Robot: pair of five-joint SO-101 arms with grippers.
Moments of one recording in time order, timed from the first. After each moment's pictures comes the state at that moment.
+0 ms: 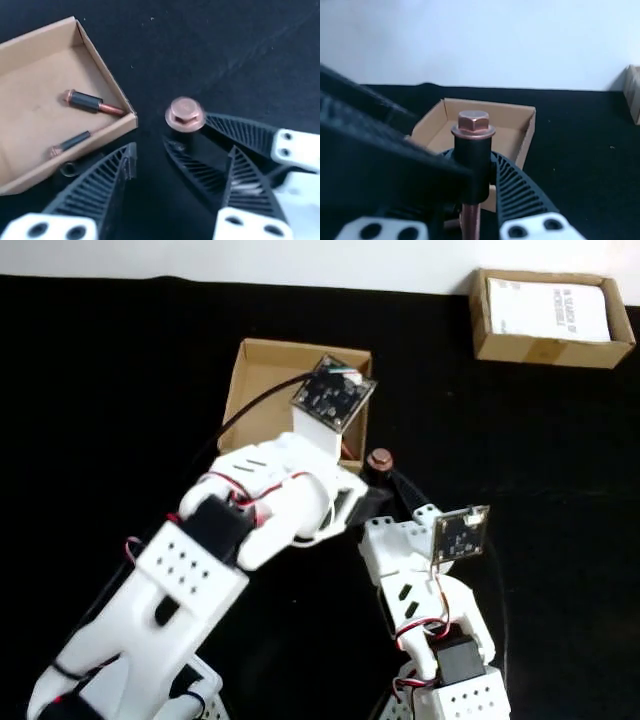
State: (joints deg) left arm 31.4 -38.0 29.4 53.4 0.9; right arm -21.2 -104.1 95.8 21.9 -5.9
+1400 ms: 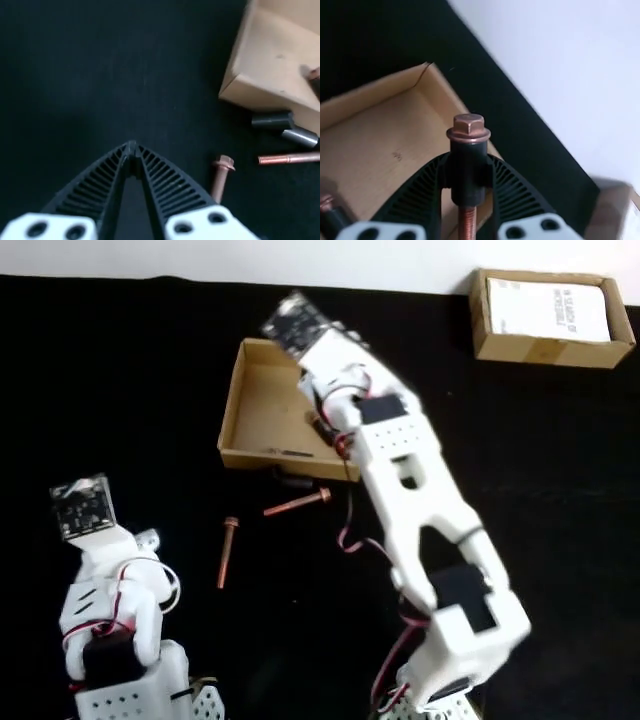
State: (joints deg) left arm -19.4 -103.6 86.9 61.8 10.5; right arm -25.0 11.5 0.5 26.9 38.6
